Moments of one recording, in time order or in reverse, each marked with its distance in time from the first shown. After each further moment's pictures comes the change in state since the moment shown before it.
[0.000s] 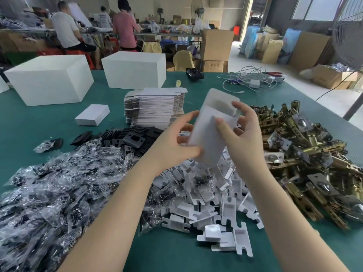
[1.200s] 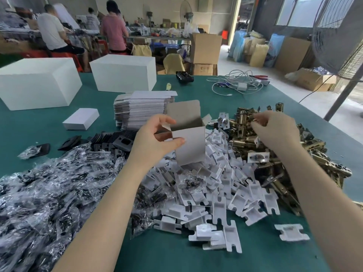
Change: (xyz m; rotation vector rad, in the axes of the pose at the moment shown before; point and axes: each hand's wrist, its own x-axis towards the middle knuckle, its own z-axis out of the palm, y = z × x) left_hand 0.002 -0.011 -0.009 -0.049 0.298 0.092; right_hand 0.066 0.013 -0.098 -1.125 0.016 0.076
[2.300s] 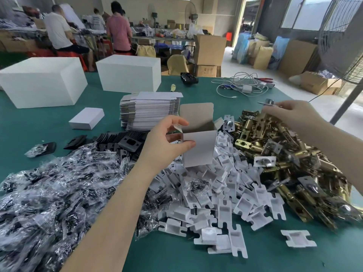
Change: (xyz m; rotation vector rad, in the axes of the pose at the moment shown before) left_hand -0.004 0.013 0.005 0.029 -0.047 -0.031; right_hand 0.031 0.011 -0.036 0.486 -0.202 0.017
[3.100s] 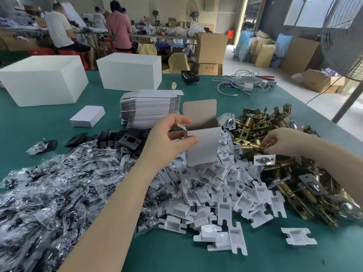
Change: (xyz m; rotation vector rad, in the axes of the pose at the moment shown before) left_hand -0.001 -0.001 0.004 -0.009 -0.014 0.027; right_hand -0.009 0.026 0.017 -0.817 -0.448 0.067
